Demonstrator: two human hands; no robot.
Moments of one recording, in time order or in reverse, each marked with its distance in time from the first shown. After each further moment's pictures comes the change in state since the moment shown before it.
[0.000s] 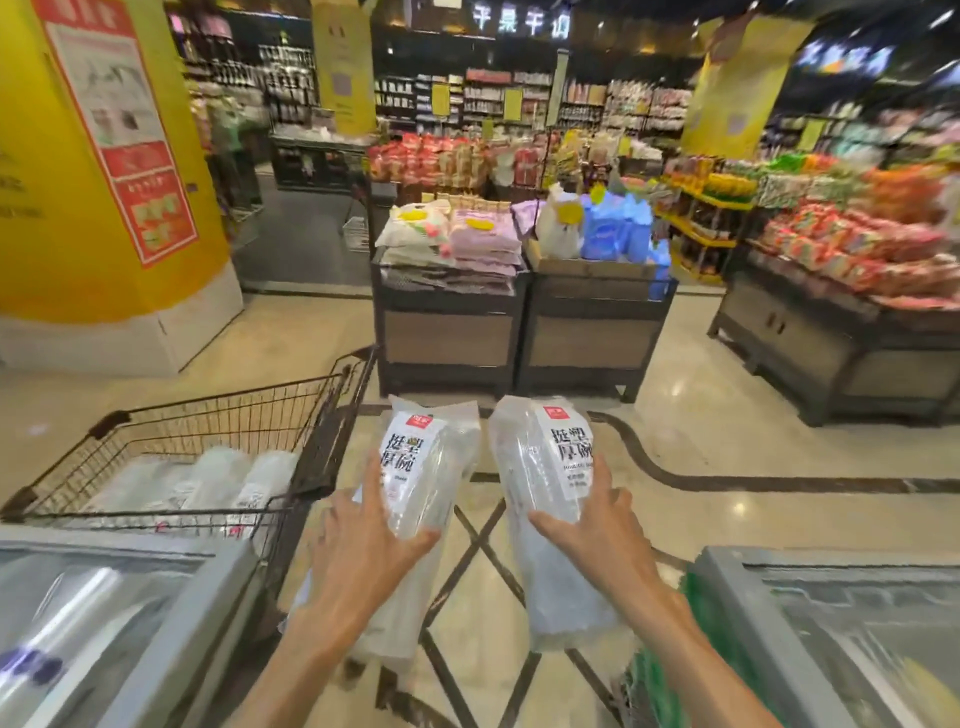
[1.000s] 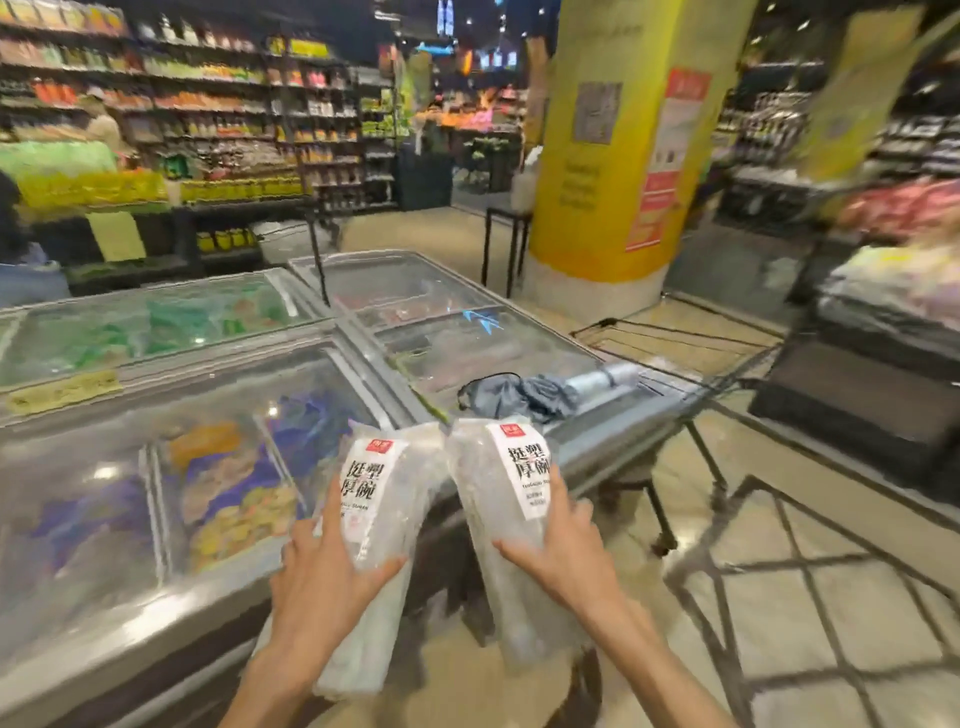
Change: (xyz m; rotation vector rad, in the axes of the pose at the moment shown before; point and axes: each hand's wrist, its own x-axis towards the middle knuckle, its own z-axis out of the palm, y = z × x) left_hand -0.872 -0.281 -0.248 0.074 0.559 -0.804; right_hand -0.768 -0.074 0.093 -0.106 -0.649 -0.775
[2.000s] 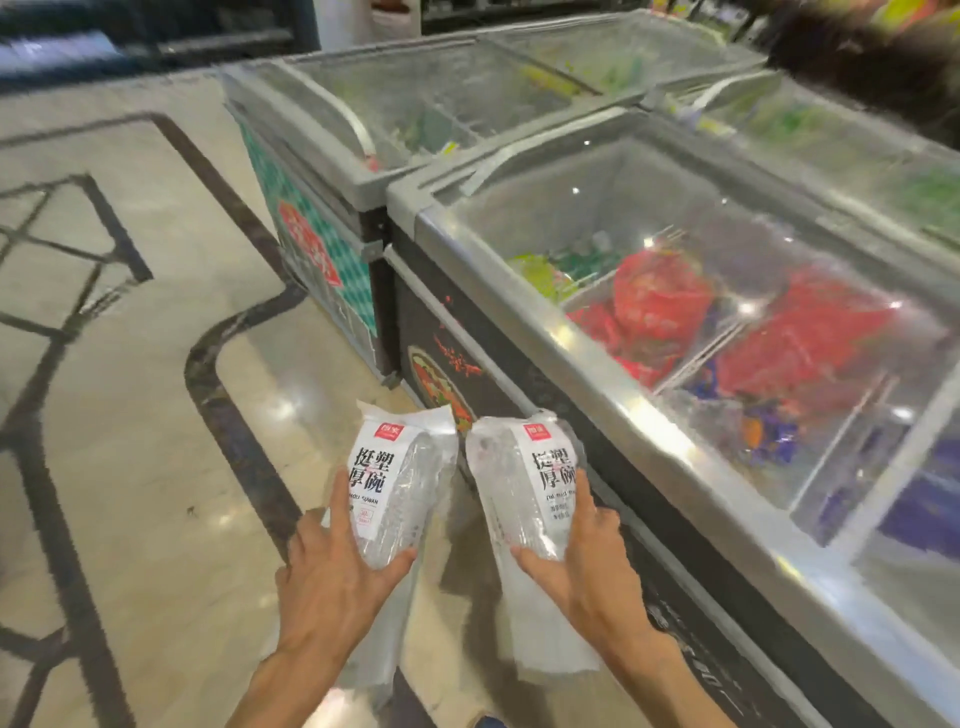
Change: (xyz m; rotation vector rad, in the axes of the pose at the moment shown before) left_hand -0.362 -0.750 -0.166 -0.066 0.584 -1.432; right_hand -0.393 -0.449 0.723 -0.351 -0.915 -1.151
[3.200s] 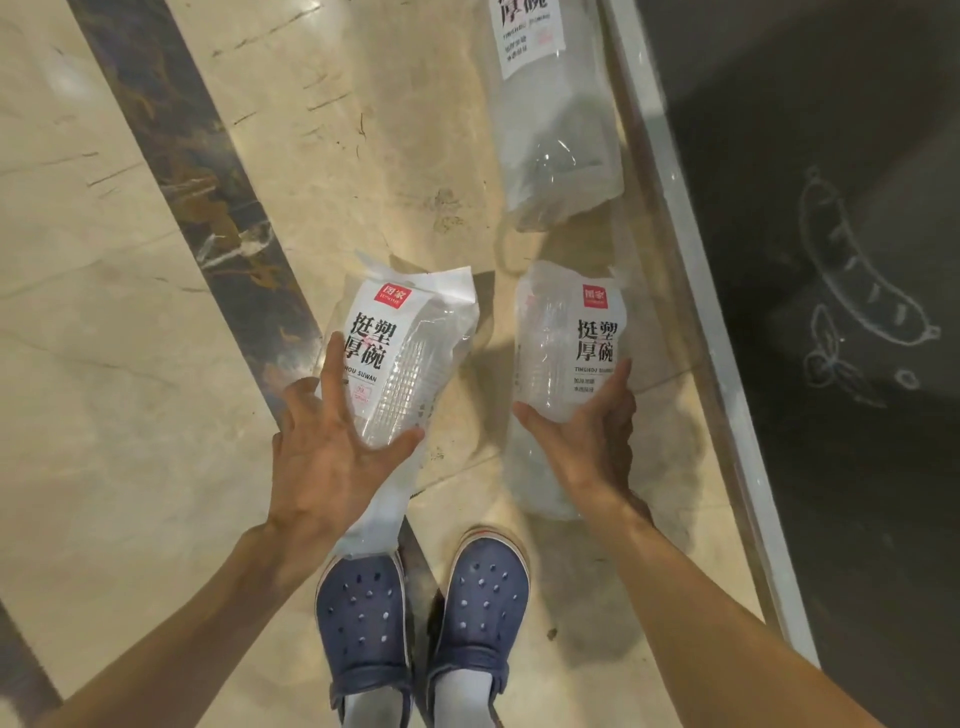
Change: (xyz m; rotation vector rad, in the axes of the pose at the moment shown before) left_hand 0.084 -0.285 0.579 -0.075 -0.201 -0.320; right_hand 0.181 0.317 0.586 -0.090 -0.313 0.341
